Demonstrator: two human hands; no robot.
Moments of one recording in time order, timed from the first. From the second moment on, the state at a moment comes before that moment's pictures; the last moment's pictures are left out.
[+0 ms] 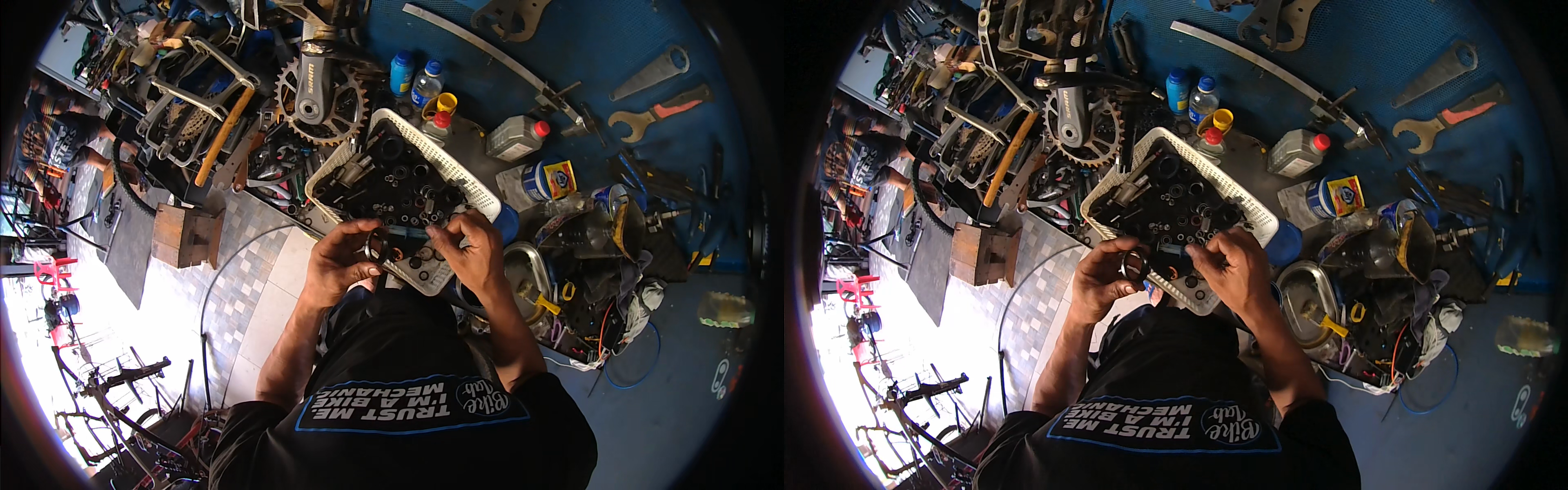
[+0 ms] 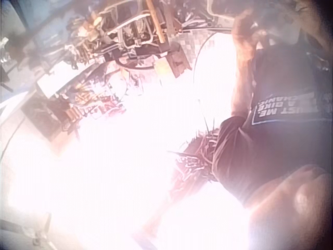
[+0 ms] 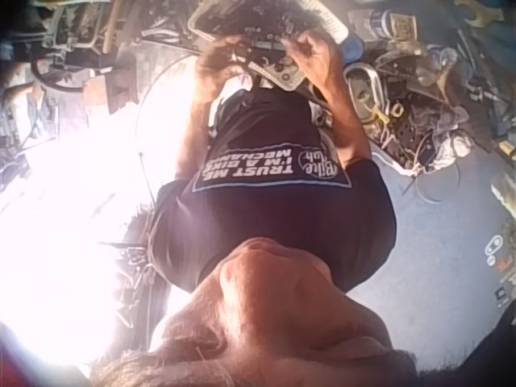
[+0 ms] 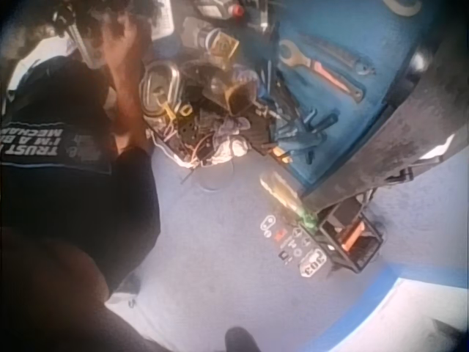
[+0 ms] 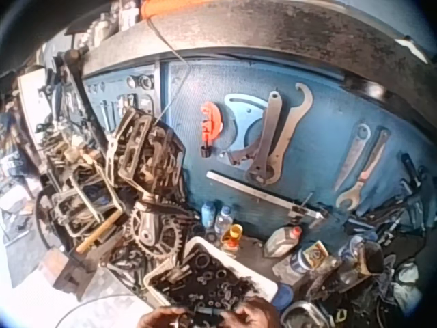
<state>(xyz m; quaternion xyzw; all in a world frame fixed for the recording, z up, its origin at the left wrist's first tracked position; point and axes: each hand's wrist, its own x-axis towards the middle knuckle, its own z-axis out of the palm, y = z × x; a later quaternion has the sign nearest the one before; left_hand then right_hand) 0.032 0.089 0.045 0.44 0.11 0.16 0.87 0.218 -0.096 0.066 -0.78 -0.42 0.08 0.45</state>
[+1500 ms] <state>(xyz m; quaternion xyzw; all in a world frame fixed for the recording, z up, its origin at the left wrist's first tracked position) 0.000 0.115 0.035 0.53 0.22 0.32 0.76 0.270 -0.045 0.068 -0.81 -0.47 0.00 0.35</state>
